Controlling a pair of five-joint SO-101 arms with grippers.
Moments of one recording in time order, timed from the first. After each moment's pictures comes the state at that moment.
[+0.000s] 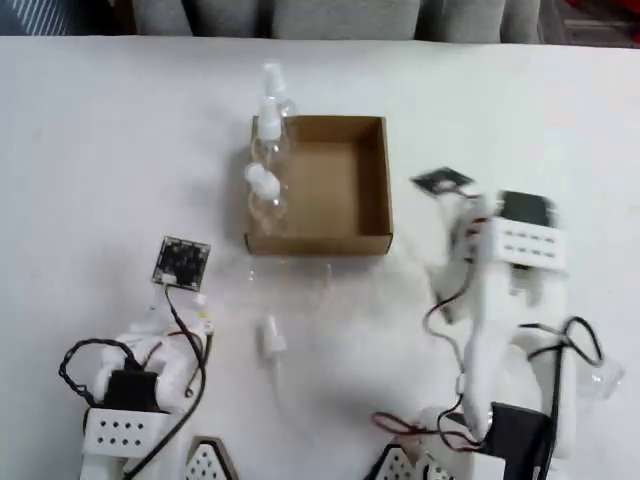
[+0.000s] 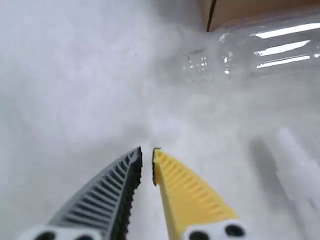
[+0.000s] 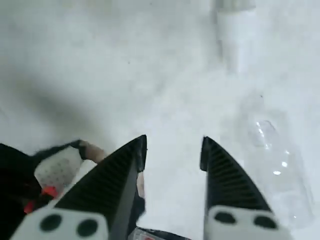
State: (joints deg) left arm -2.5 -86.7 92.5 60.2 -6.4; right arm 13.7 -16.3 24.4 96.4 45.1
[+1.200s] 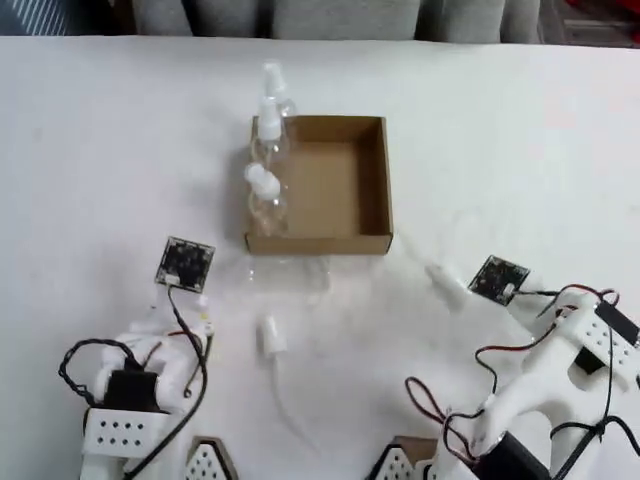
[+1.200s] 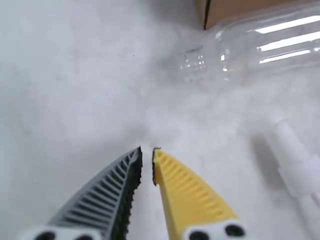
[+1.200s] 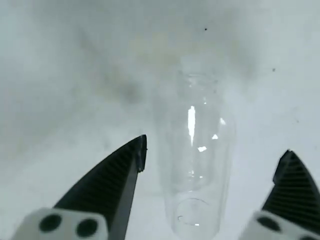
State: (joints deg) left arm -2.5 -86.7 92.5 60.2 -8.4; right arm 43.3 -26.7 52.7 60.8 99.3
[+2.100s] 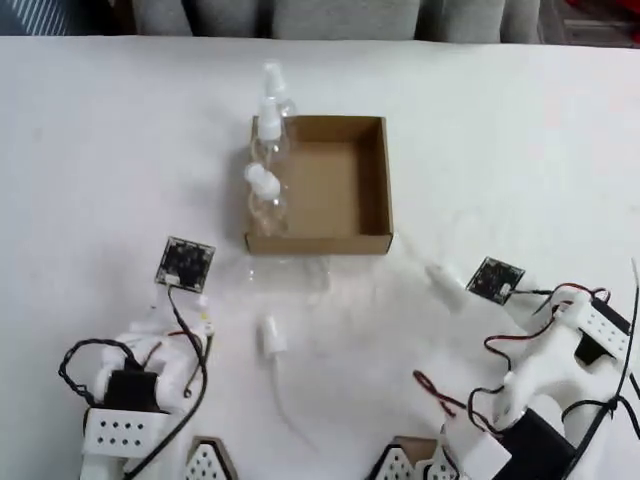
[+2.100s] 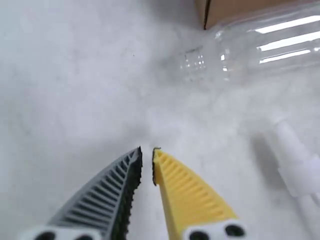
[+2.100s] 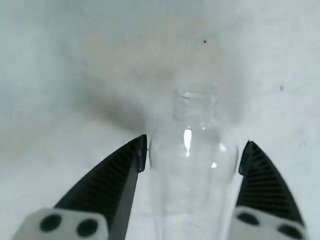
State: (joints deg) left arm -2.5 -86.7 92.5 60.2 -8.4; right arm 42.6 -17.1 52.9 51.9 99.7
